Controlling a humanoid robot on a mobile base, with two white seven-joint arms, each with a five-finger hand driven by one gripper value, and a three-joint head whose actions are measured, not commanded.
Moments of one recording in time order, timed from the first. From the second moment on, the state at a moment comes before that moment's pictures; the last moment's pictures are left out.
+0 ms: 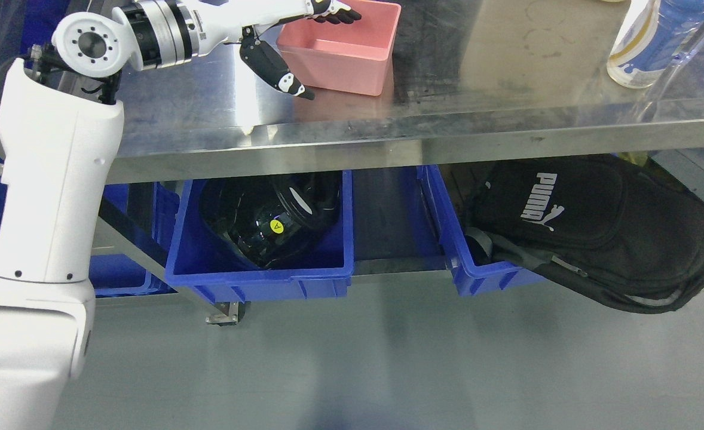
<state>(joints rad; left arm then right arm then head) -1.14 0.24 -0.38 -1.18 -0.27 -0.15 -1.00 0.00 0.00 -0.05 0.00 0.00 -0.05 0.00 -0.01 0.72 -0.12</state>
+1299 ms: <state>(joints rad) -1.14 0.09 -0.16 -1.01 -0.16 -0.17 -1.05 0.00 0.00 -0.05 0.00 0.00 -0.05 -0.01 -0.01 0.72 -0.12</state>
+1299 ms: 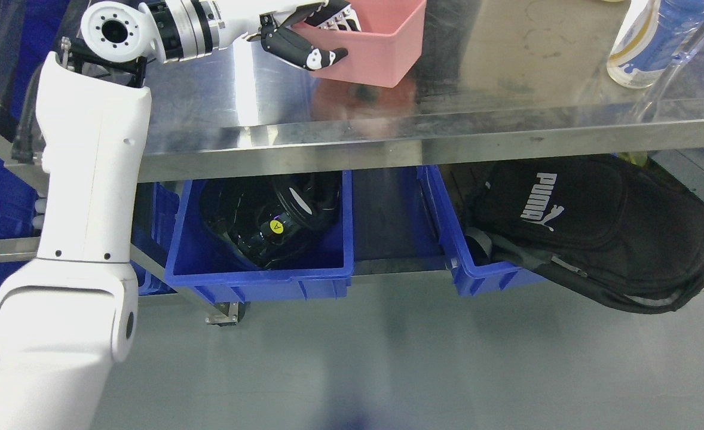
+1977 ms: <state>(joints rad) -0.85 0.03 0.03 -1.18 0.32 -0.37 -0.83 0.00 0.00 -0.05 0.00 0.00 -0.05 0.00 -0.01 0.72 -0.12</state>
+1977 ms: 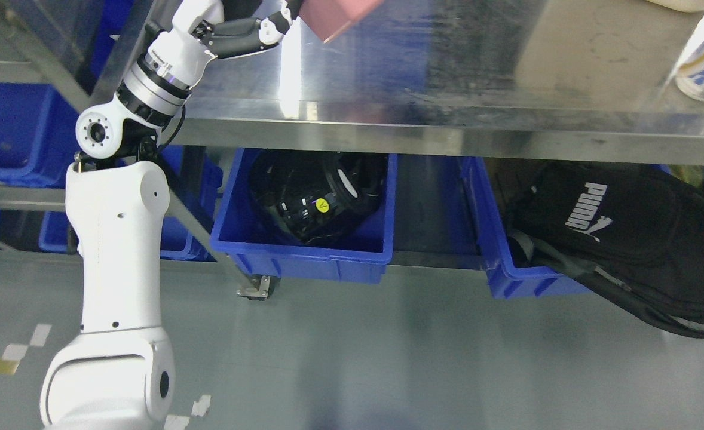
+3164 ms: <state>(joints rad) -0.07 0.00 -0.07 -1.61 0.48 -0.77 -0.52 0.00 0.00 -0.05 0.00 0.00 -0.05 0.00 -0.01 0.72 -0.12</state>
